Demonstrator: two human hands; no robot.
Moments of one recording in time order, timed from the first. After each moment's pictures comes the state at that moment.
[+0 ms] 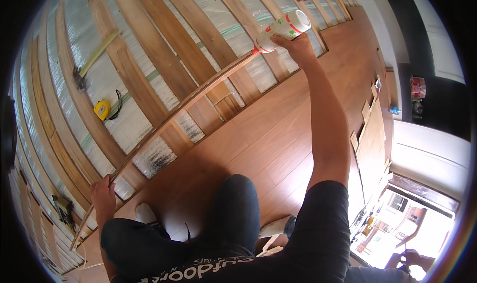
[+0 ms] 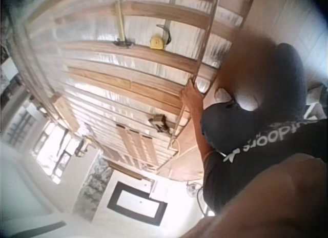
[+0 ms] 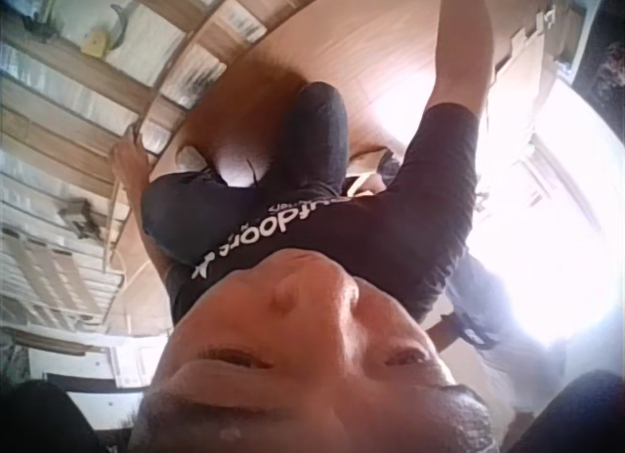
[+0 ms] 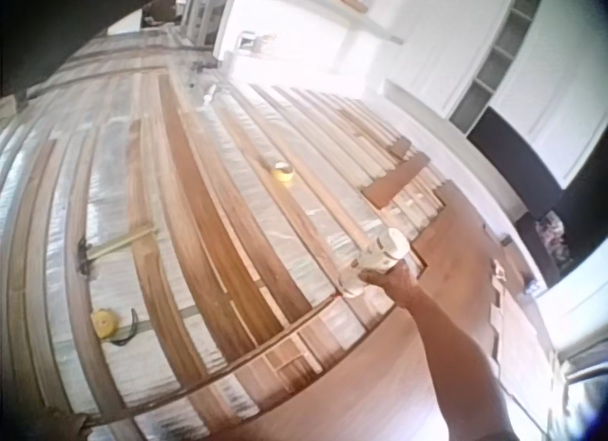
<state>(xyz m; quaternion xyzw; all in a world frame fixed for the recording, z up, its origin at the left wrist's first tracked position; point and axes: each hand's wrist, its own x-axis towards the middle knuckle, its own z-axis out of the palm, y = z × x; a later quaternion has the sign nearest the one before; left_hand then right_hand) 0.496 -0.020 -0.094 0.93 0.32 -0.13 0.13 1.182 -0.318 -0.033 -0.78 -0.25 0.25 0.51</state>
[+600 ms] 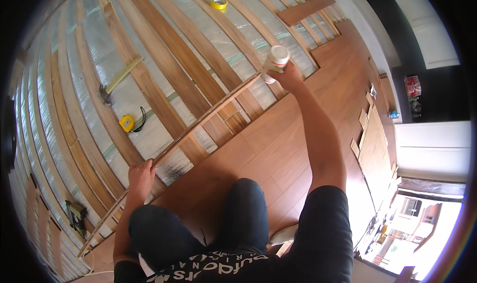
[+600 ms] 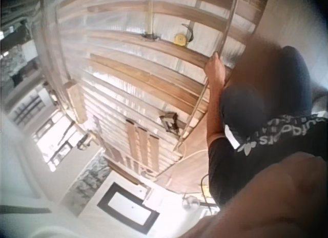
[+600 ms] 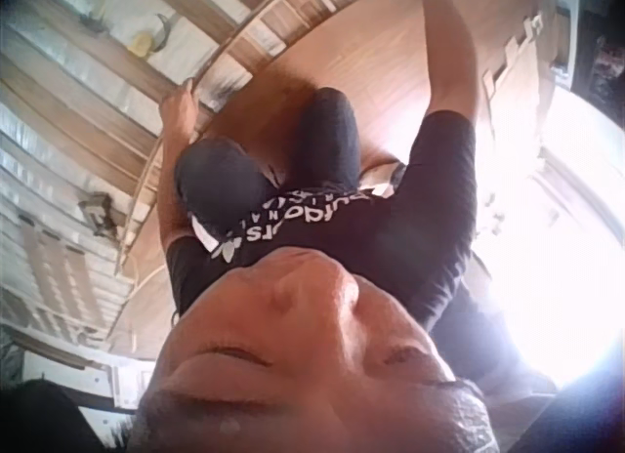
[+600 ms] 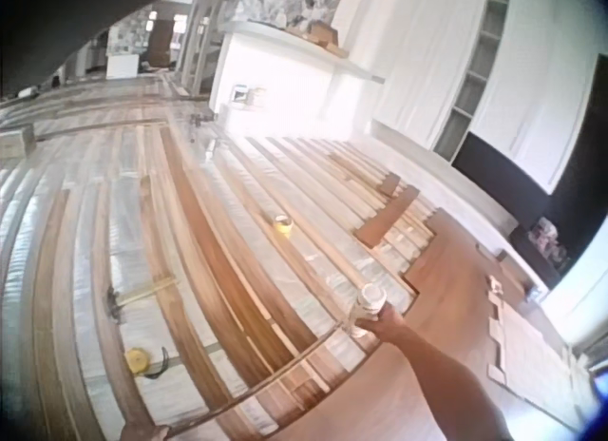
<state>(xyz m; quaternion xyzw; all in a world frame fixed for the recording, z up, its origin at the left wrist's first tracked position) 0.581 -0.037 -0.101 0.96 0.19 -0.05 0.19 1.117 -0.330 0.015 -0.88 -0.27 0.15 0.36</state>
